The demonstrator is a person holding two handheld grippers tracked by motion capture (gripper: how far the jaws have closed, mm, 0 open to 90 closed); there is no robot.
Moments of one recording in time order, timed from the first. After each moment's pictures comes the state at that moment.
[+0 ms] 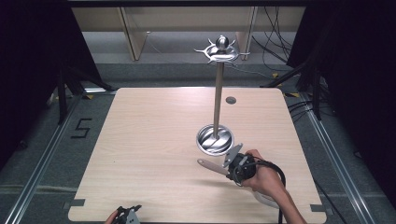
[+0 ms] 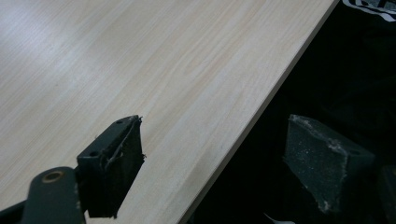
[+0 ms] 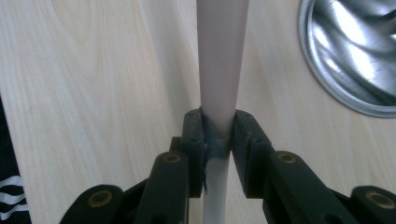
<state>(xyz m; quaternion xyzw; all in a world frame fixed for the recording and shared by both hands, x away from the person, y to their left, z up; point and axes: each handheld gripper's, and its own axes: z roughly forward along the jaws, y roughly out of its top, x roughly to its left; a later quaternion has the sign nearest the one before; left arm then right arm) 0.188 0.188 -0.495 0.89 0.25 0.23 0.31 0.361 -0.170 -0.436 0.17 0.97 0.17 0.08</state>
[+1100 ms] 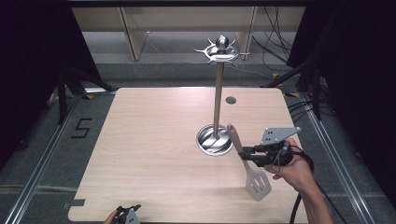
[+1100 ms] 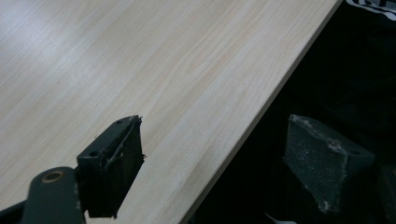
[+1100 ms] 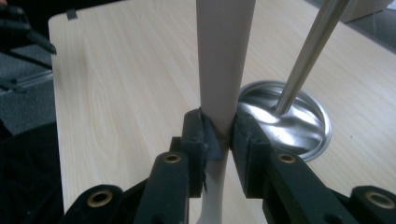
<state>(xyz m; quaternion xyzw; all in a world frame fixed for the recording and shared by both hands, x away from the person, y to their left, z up) 0.190 0.188 -0.495 0.88 0.25 0.24 0.31 0.360 -0.242 -0.376 0.21 0.87 0.43 0.10</state>
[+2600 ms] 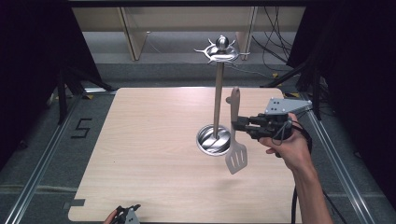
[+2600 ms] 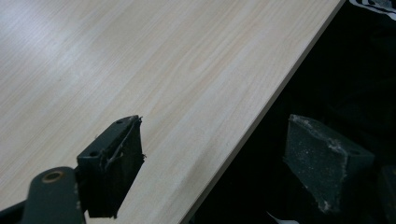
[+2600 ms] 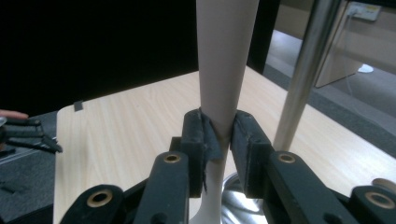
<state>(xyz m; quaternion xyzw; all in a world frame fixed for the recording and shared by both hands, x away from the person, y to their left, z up) 0.190 0.190 -0.496 0.89 0.26 0.23 0.30 0.387 -0.224 -0.310 0.21 0.80 0.54 0.13</state>
